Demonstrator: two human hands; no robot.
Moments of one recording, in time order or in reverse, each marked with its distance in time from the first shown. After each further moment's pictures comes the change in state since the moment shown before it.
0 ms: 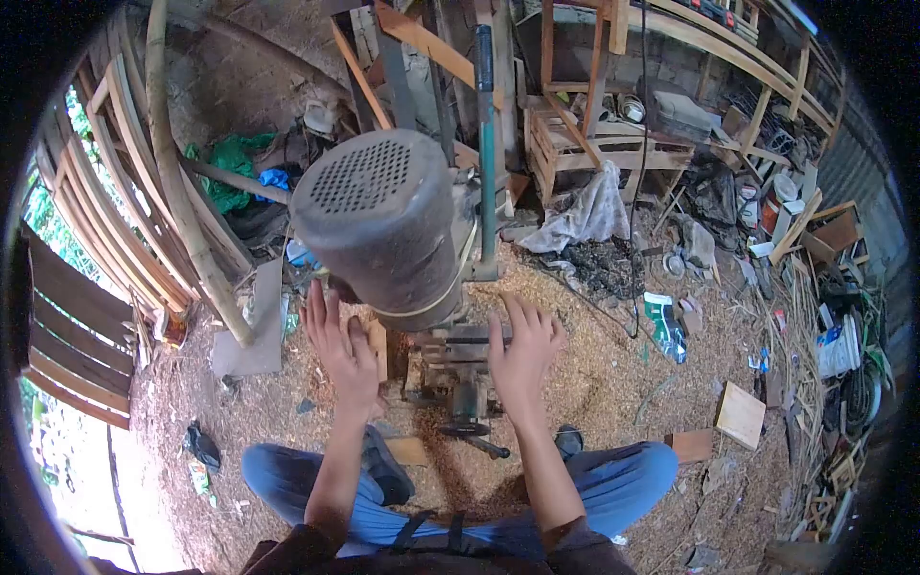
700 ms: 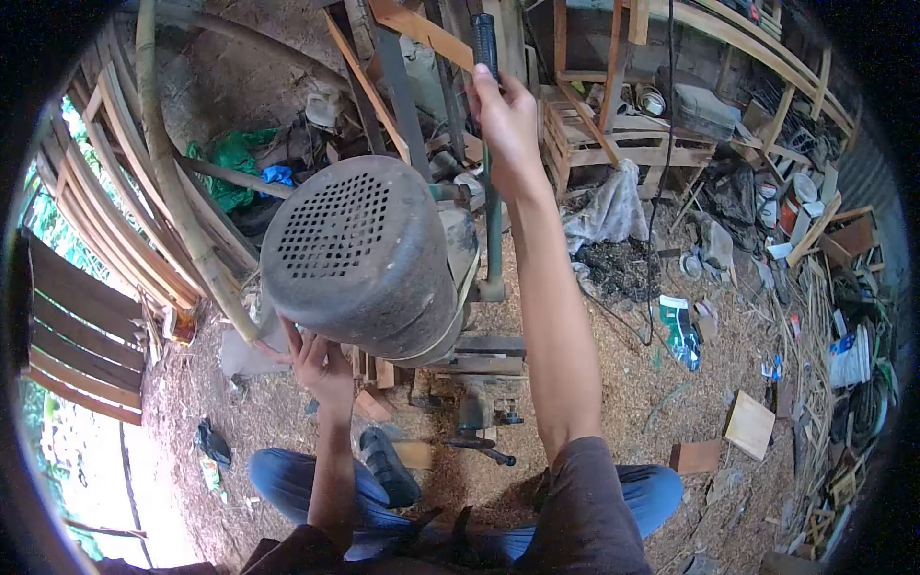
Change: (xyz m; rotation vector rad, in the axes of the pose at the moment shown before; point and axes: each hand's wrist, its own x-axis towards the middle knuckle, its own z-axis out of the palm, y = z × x) left_hand 0.019 -0.036 -0.001 0.205 -0.060 0.060; right_hand 0.289 -0.063 0.019 1.331 -0.066 0.133
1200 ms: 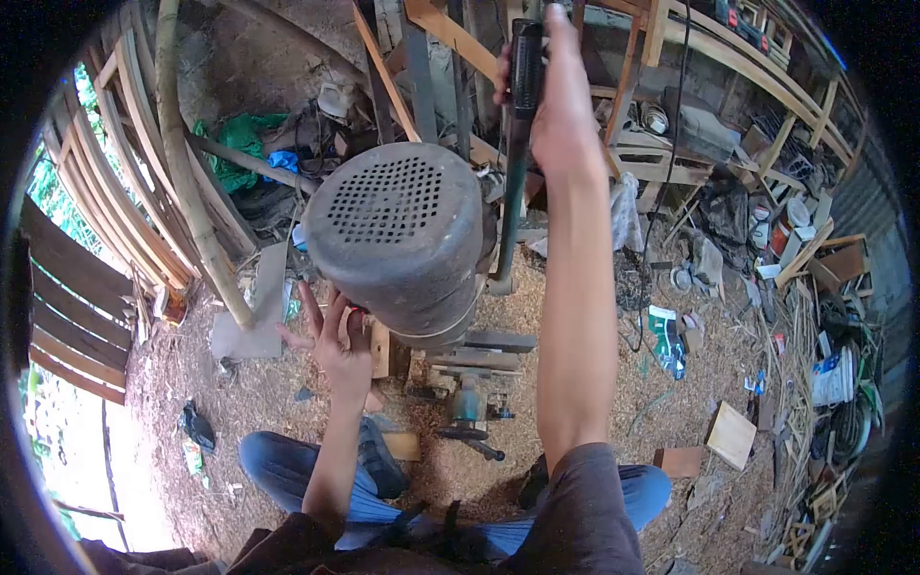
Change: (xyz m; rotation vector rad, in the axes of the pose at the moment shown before) left_hand -0.001 0.021 0.001 -0.163 0.033 -0.199; right_hand -0.015 -0.086 0.017 0.055 -0.088 0.019
